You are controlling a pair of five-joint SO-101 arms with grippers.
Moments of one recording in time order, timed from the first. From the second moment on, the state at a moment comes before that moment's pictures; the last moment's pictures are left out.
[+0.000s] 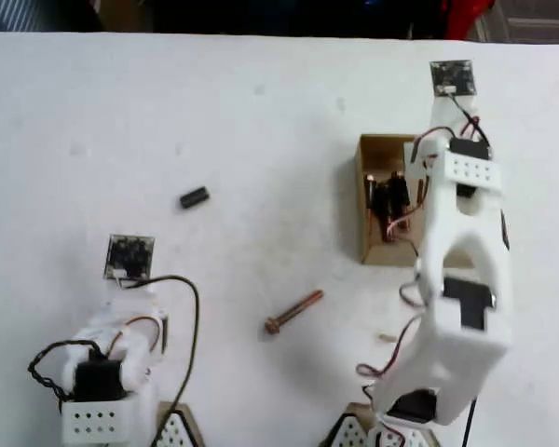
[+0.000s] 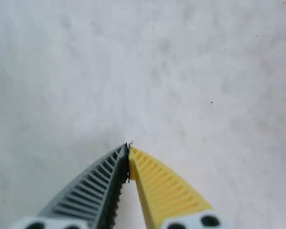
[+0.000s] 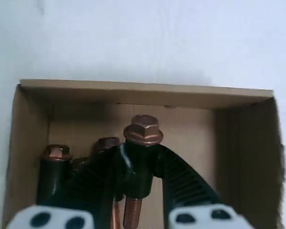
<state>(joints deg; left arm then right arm) -8.4 -103.7 97.1 73.2 -3.1 9.1 18.4 -0.3 47.2 16.2</state>
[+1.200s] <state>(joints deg) -8.4 -103.7 97.1 73.2 -3.1 0.8 36.2 -64.7 93.9 15.0</state>
